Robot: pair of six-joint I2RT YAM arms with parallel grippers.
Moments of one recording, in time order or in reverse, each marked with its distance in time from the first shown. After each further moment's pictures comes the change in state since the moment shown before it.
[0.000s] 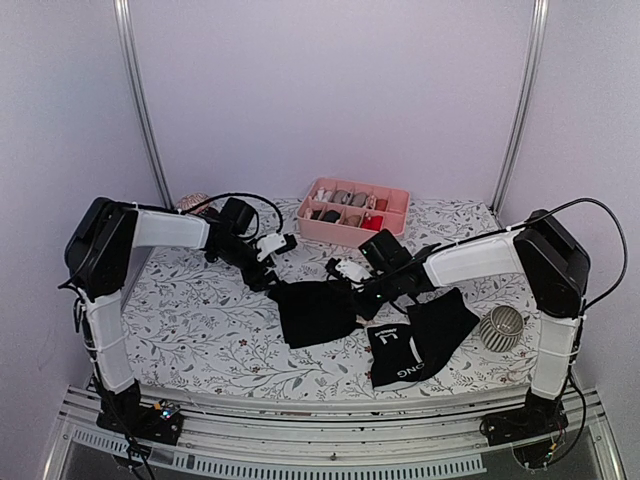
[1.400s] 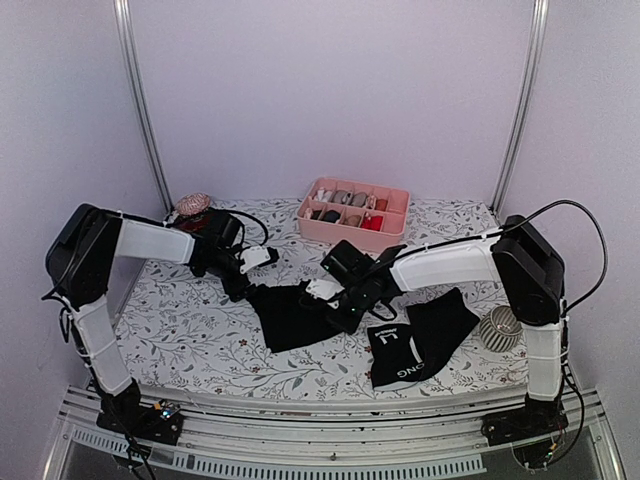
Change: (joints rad) left arm 0.026 -0.110 -0.216 0.122 -0.309 0.093; right arm 0.146 0.131 0.230 -0.279 0.167 -0.077
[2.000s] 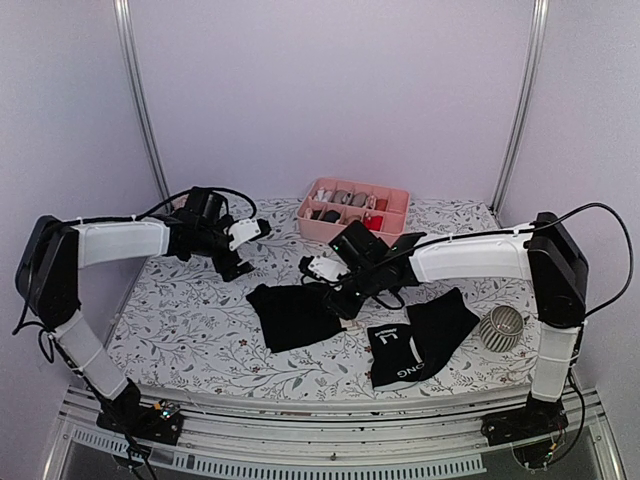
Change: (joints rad) left arm 0.013 -0.190 -0.002 -0.017 0.023 0.037; right arm 0.000 -0.132 -0.016 0.035 -0.004 0.015
